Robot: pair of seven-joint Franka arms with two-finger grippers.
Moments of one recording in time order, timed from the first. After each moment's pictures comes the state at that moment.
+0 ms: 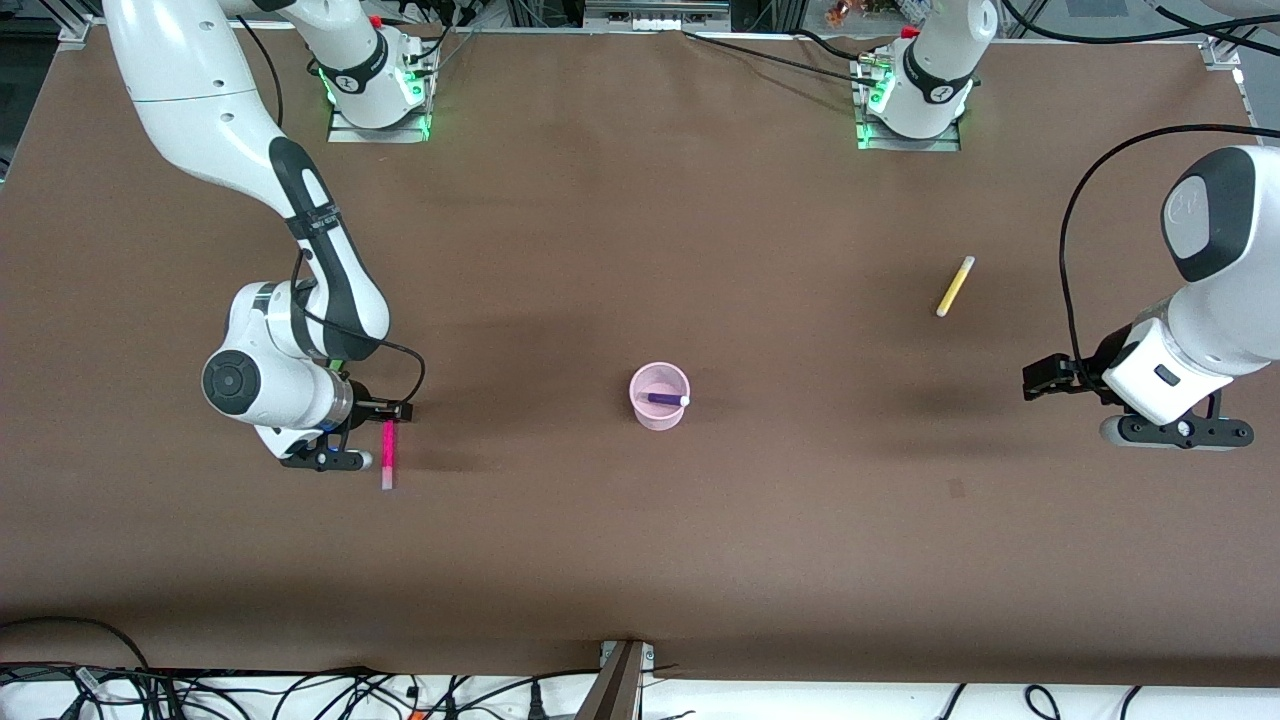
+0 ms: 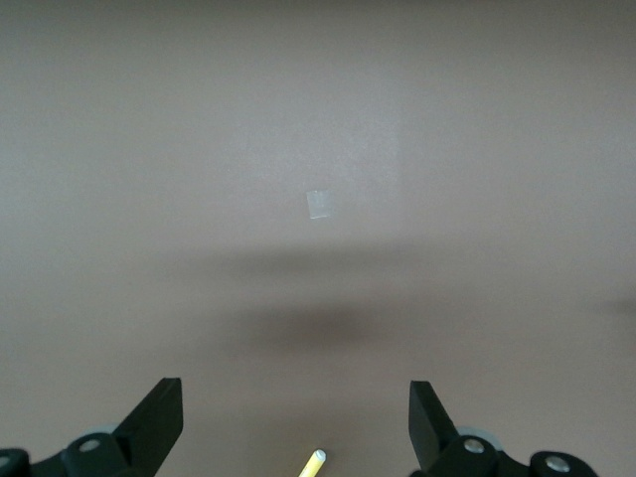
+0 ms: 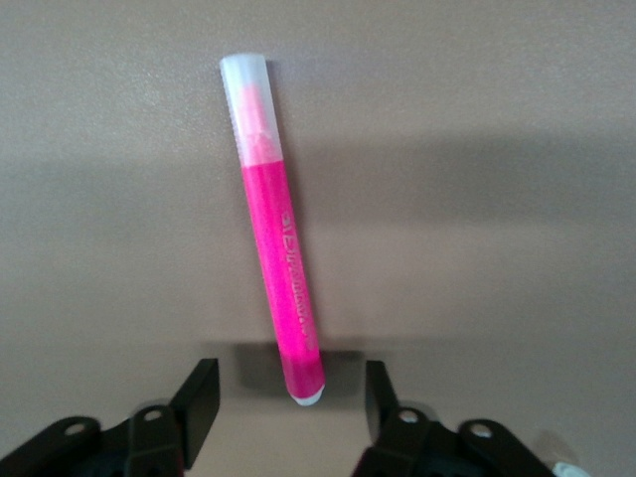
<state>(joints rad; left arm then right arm) 0.15 0.34 -0.18 -1.54 0.06 1.87 -0.02 0.22 0.70 -0.08 -1.69 0.19 2.27 0.06</state>
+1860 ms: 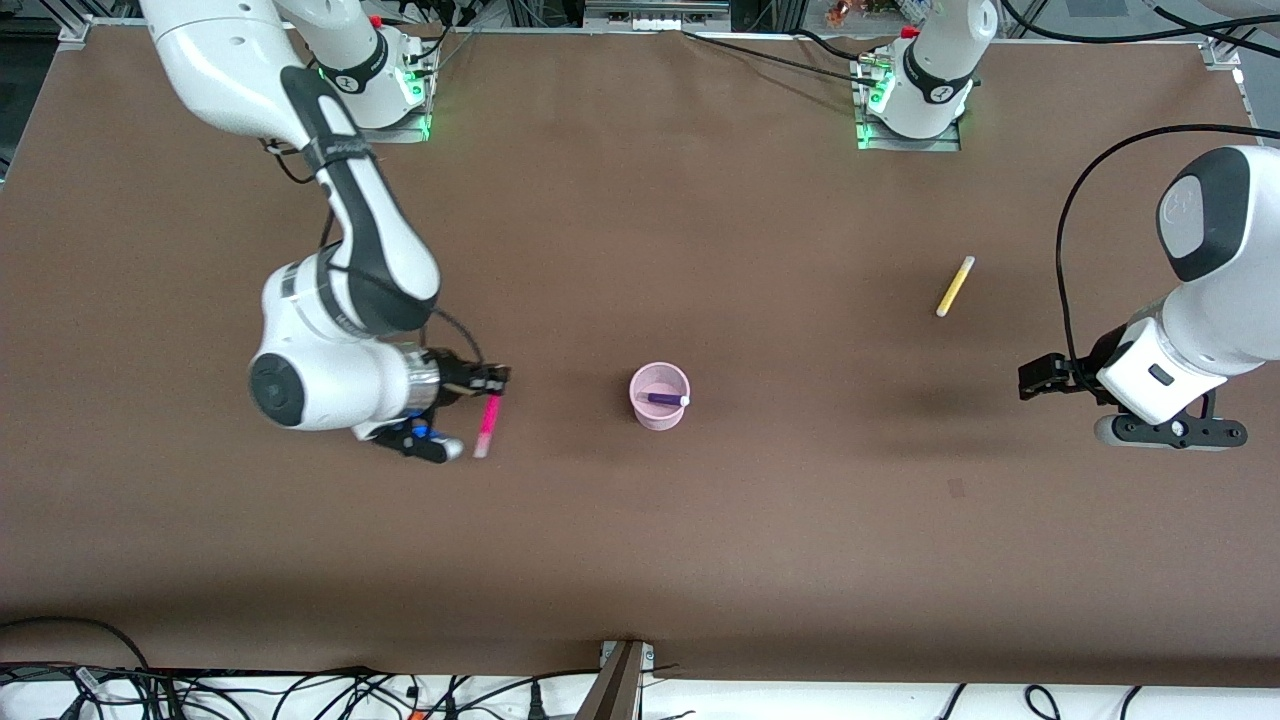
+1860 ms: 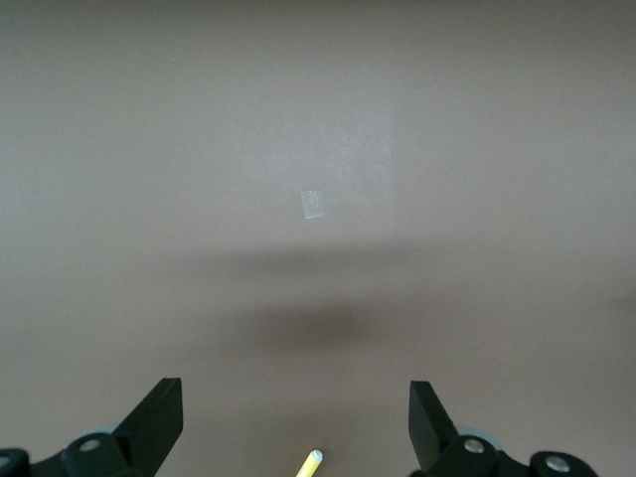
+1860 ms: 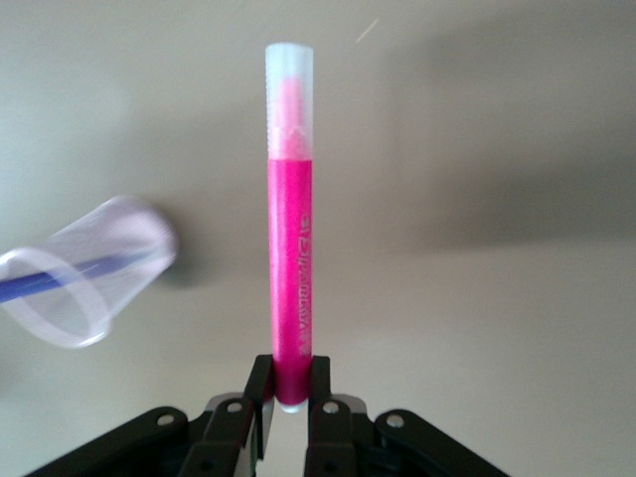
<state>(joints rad) 0.15 0.34 -0.18 -1.55 0.06 1.87 -0.02 0.33 0.68 0.06 -1.34 0.48 1.81 0.52</state>
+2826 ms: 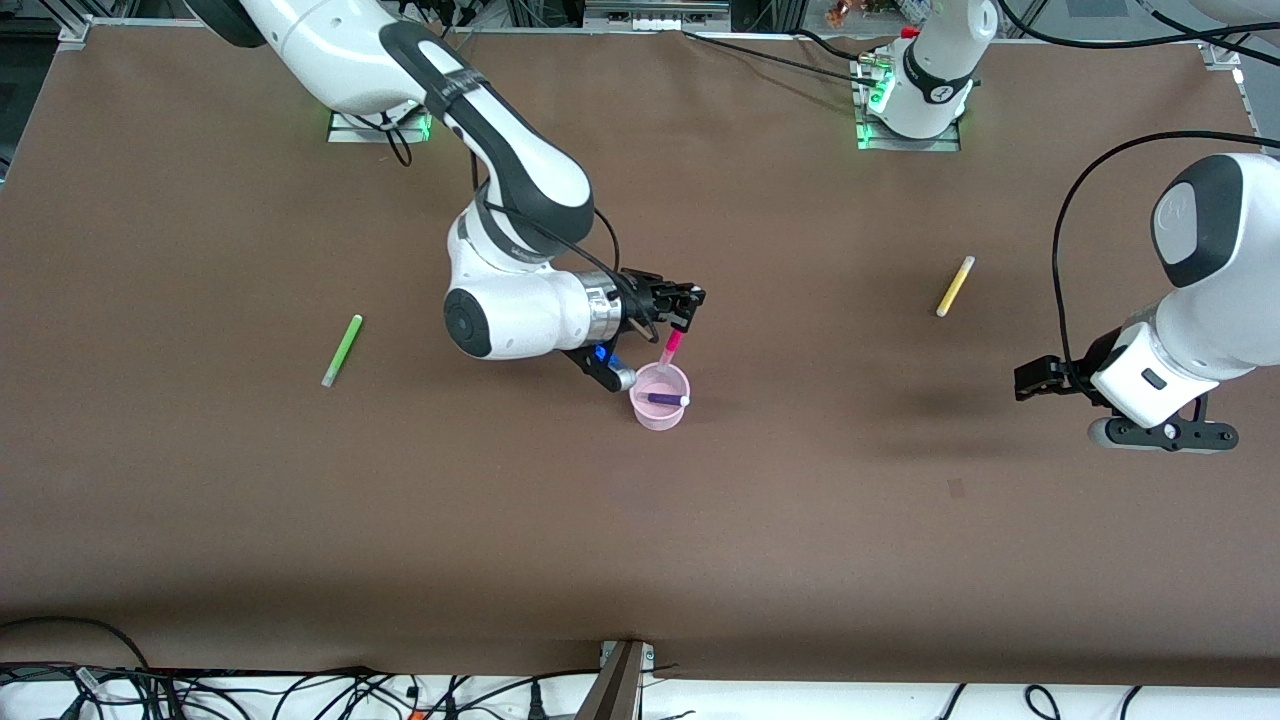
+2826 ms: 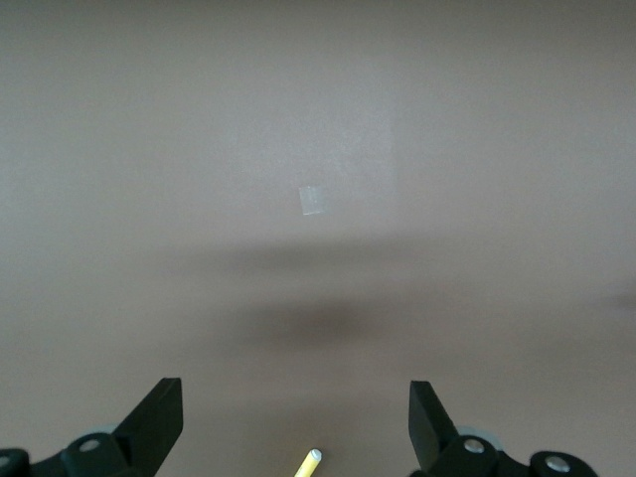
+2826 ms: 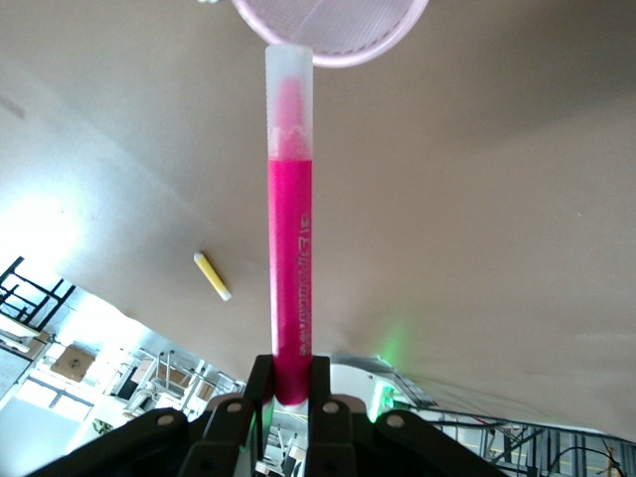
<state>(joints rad) 0.15 0.35 -0.18 -1.55 0.06 1.87 -0.02 0.43 0.78 0.30 -1.28 0.74 2.05 0.90</state>
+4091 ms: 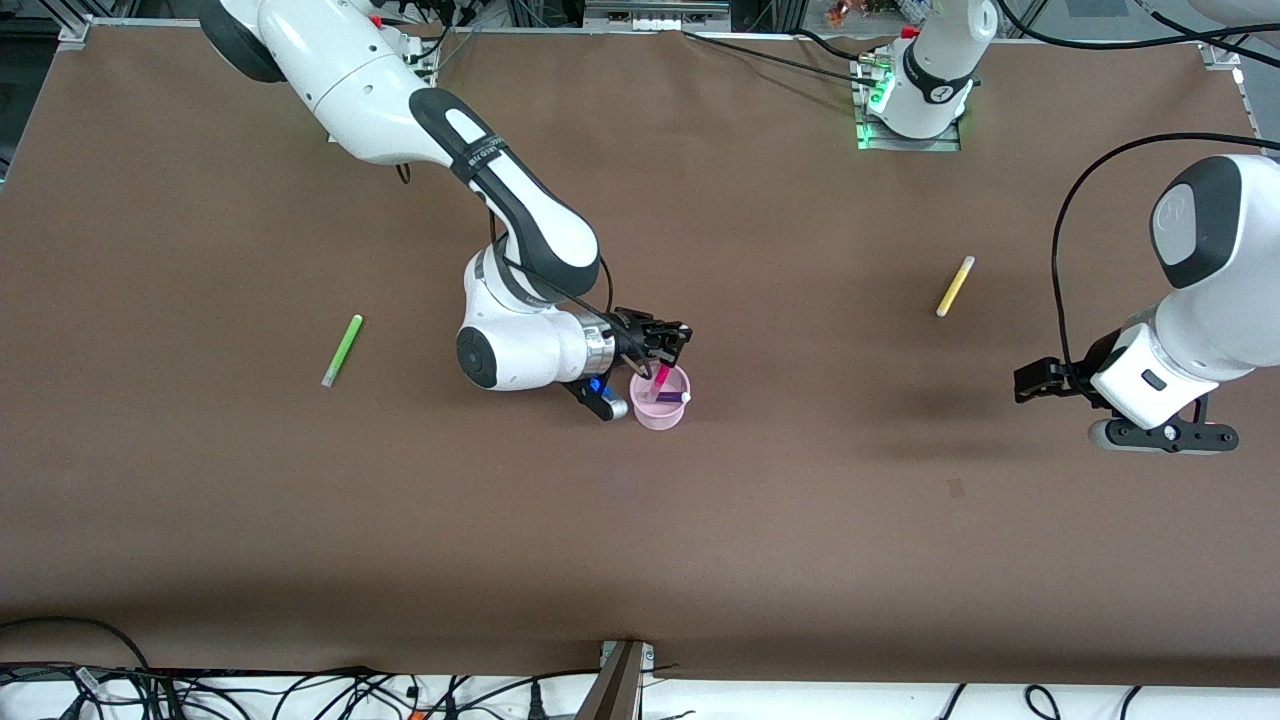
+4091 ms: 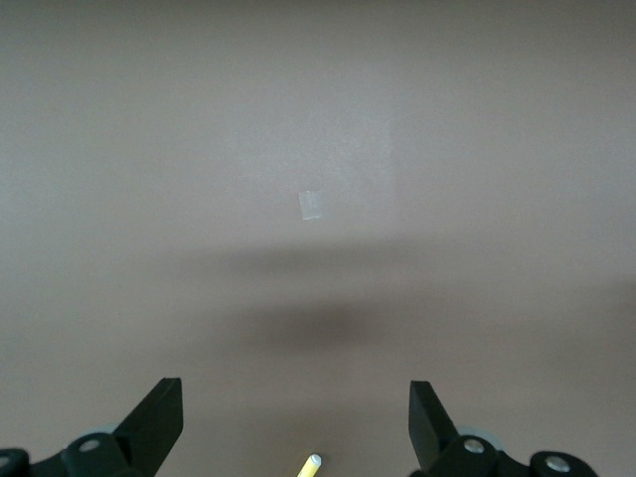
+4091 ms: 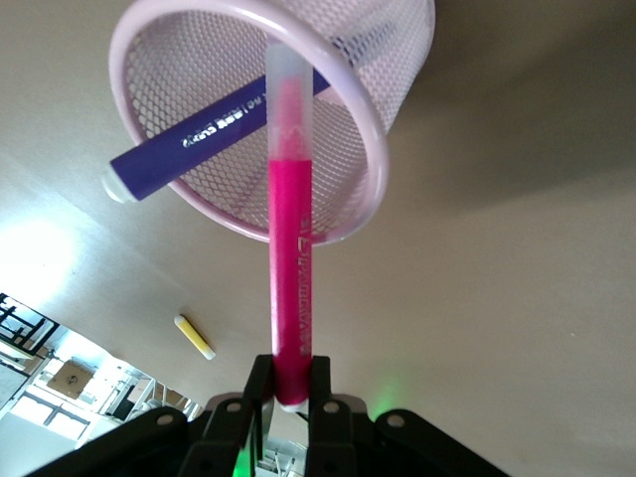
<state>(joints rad) 0.15 0.35 -0.18 -1.55 0.06 1.88 -0.02 0.43 0.88 0.28 -1.28 0.74 2.14 0.78</state>
